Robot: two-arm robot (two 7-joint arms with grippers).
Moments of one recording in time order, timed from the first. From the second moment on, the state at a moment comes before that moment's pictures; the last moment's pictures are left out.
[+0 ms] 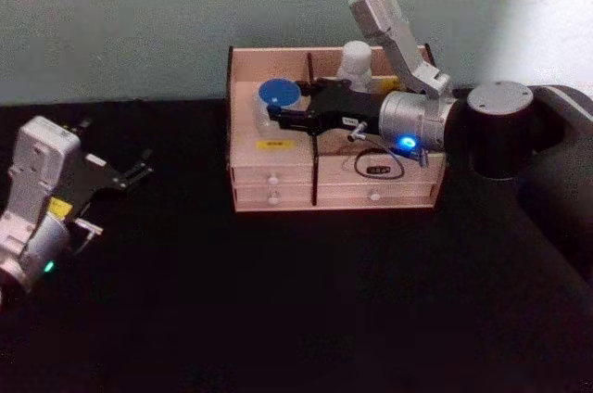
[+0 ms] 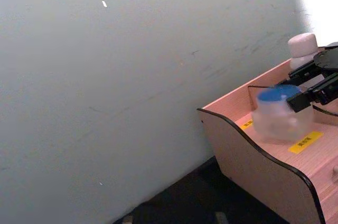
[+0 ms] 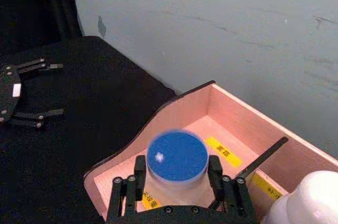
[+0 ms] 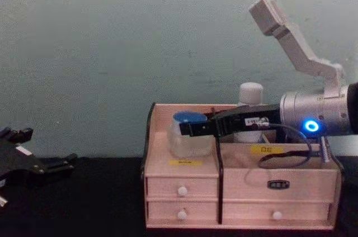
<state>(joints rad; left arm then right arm) -0.20 0.60 0.45 -1.41 -0.25 -0.12 0.03 0.77 0.23 -0.60 -0.90 0.37 0.17 0.62</state>
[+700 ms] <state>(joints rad) -0.20 0.60 0.45 -1.41 -0.25 -0.12 0.03 0.76 0.23 -0.60 -0.93 0.37 0.17 0.61</state>
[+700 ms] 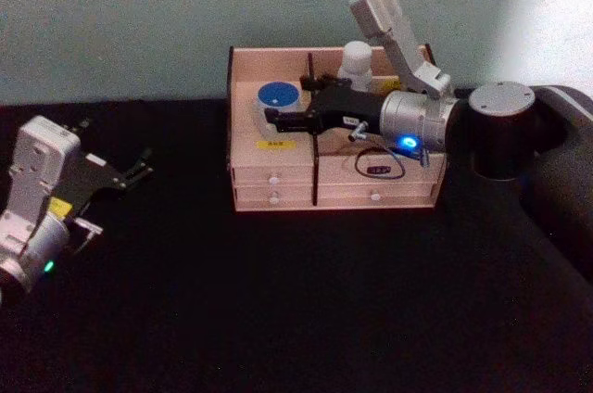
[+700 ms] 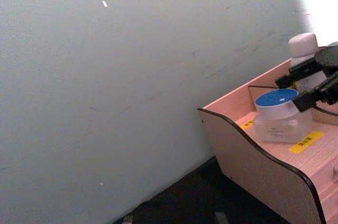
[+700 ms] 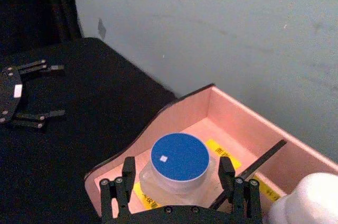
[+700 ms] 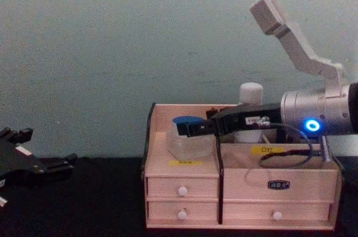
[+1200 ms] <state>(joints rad) -0.20 0.60 0.45 -1.41 -0.25 -0.12 0.03 0.58 0.40 -0.54 -1.29 0.42 0.23 0.59</state>
